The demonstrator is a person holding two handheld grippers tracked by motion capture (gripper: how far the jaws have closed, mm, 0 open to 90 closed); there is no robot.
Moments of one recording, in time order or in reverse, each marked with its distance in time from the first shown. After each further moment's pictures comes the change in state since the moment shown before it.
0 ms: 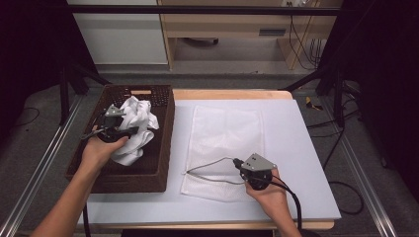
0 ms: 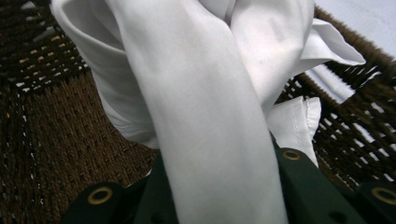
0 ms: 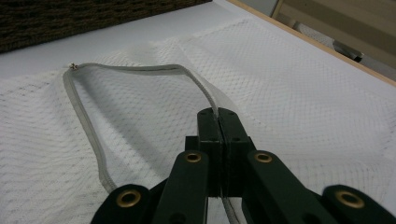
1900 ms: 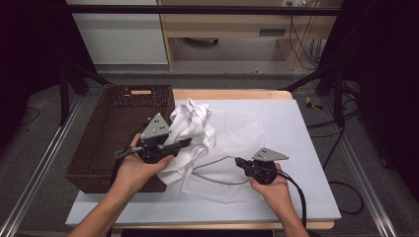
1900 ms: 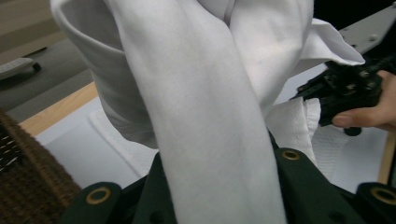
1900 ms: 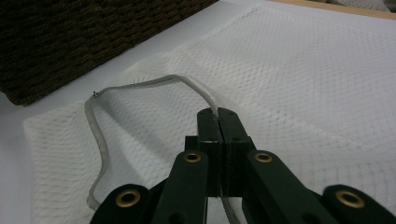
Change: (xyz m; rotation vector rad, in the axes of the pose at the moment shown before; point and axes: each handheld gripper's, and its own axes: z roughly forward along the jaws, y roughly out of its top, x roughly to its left) left arm -0.169 0.050 -0.051 -0.247 -0.314 0.208; right arm -0.026 -0.011 0.005 -0.028 0.150 0.256
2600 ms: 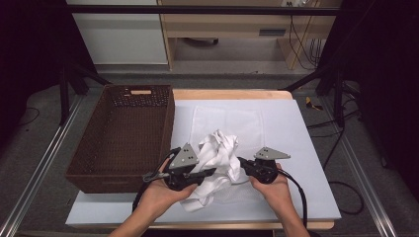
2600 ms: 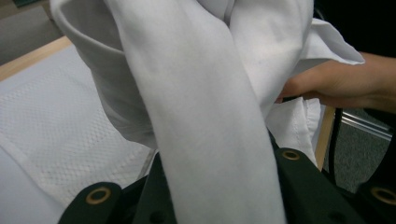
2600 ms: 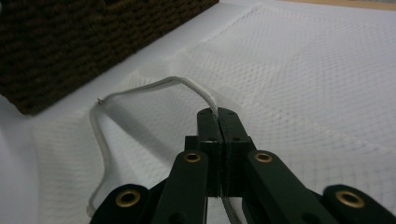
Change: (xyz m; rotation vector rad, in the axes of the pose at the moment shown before) left arm -0.057 -0.032 0.043 0.046 -0.141 0.020; right arm -0.004 0.000 0.000 -0.016 0.027 0.063
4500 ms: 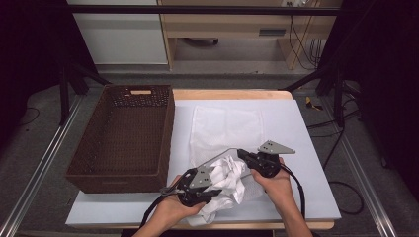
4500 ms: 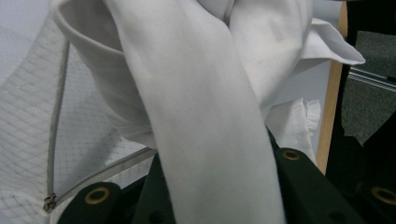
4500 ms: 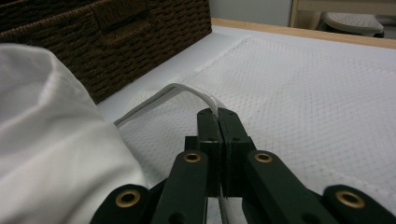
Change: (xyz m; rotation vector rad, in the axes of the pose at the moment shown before) left arm -0.016 -0.053 0.052 0.141 -0.055 0.069; right arm -0.006 0.017 -0.005 -0.075 -0.018 -0.014
